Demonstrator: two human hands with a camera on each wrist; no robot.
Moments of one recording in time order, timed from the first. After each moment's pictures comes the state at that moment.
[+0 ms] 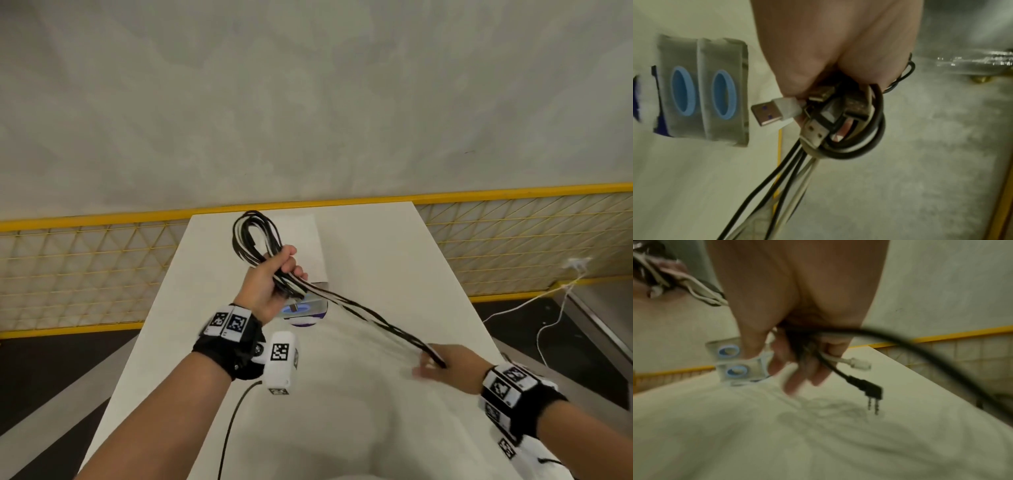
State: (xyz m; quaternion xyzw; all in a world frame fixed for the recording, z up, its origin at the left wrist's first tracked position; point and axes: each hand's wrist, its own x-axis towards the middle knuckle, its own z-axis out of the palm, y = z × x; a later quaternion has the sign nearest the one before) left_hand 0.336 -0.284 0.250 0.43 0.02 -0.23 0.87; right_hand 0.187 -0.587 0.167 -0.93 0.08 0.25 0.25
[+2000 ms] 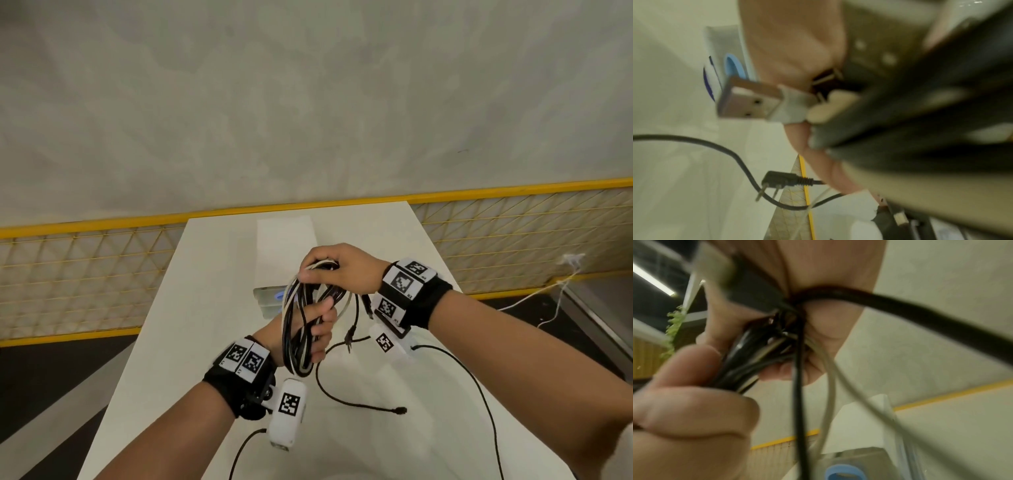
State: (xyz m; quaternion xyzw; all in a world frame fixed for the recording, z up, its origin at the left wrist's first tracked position) left_hand 0.286 -0.297 0.224 0.47 -0.11 -0.52 0.71; right_hand 0.304 -0.458 0.285 -0.84 -0.19 0.09 0.50
